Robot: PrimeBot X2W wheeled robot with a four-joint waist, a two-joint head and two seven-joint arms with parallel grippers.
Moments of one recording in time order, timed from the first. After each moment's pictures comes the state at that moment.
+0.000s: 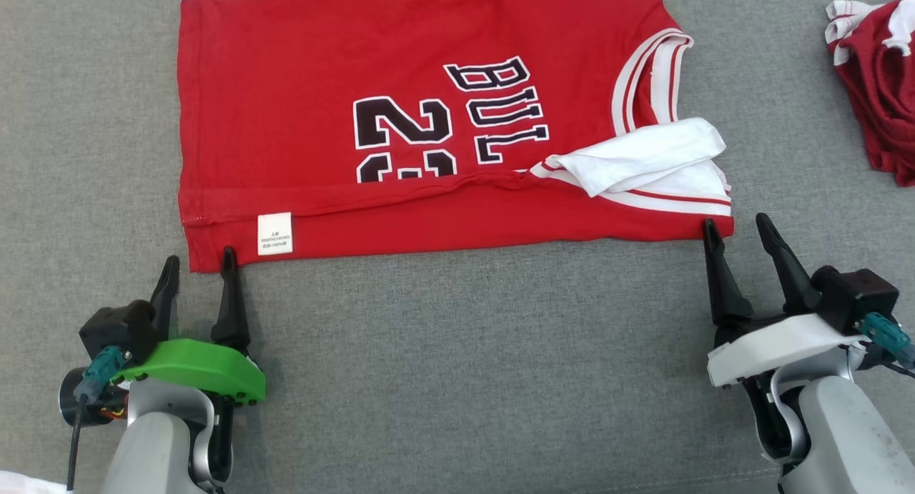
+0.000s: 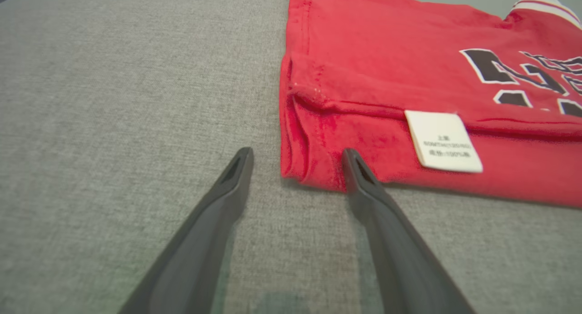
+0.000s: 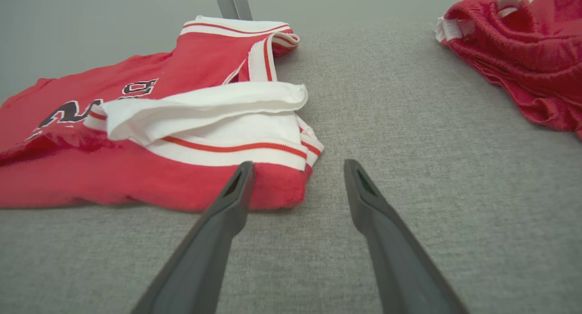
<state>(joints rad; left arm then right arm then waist) -0.24 0.13 -0.06 0.35 -0.36 -0.02 -0.17 -0.19 -0.17 0.06 0.23 0.32 0.13 -0.23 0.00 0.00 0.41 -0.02</state>
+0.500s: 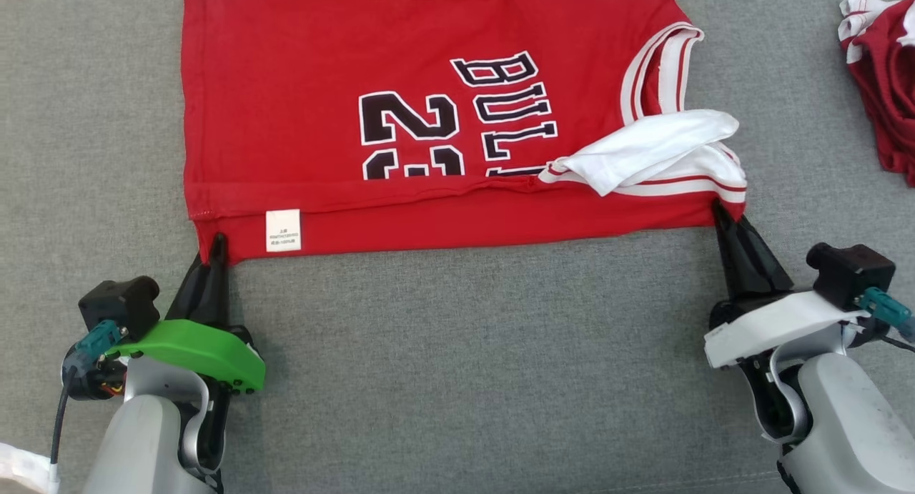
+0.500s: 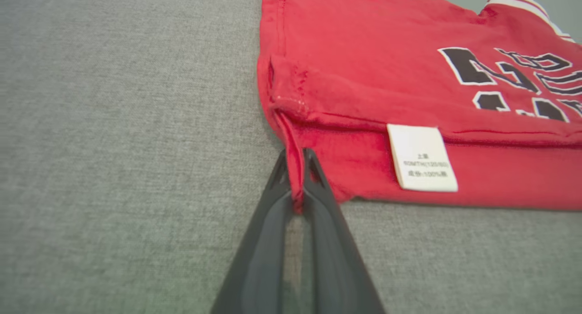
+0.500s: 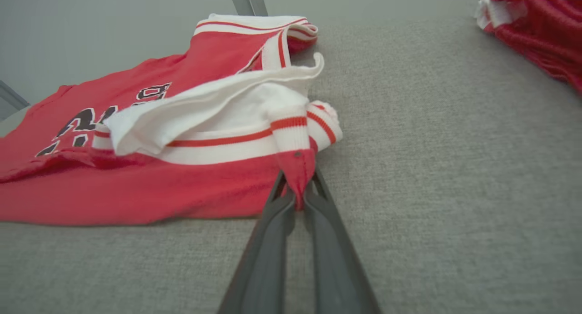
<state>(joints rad) -0.29 0.17 -0.10 0.36 -0.42 -0.09 -0.10 -0.28 -0.21 0.13 0.31 0.42 0.13 -0.24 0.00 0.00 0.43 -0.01</state>
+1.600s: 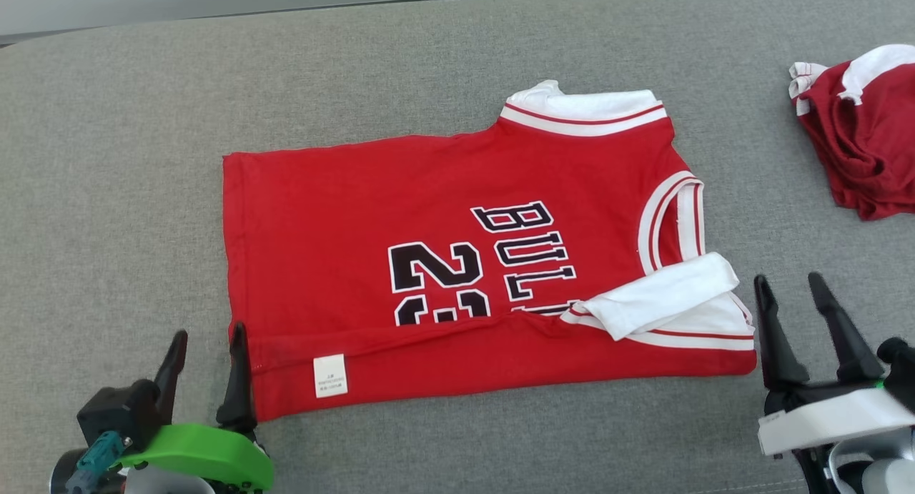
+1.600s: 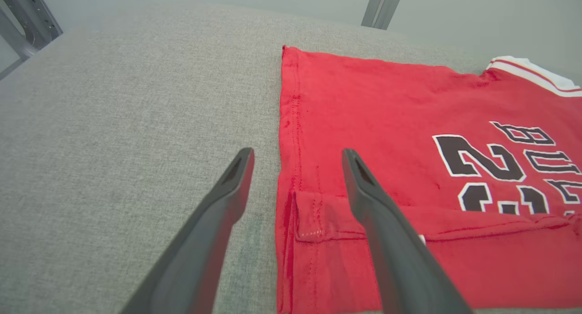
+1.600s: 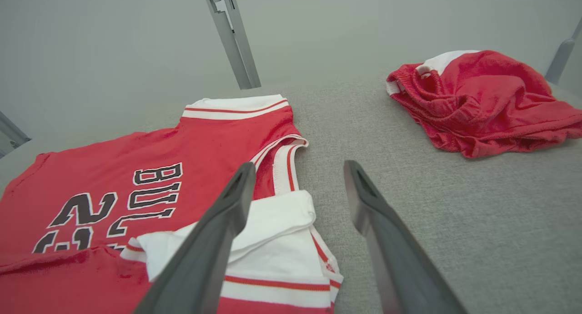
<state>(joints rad) 0.07 0.18 -0.10 -0.03 -0.40 0.06 0.01 0.09 -0.18 -0.03 -0.04 0.36 0.13 -0.16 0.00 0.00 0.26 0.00</state>
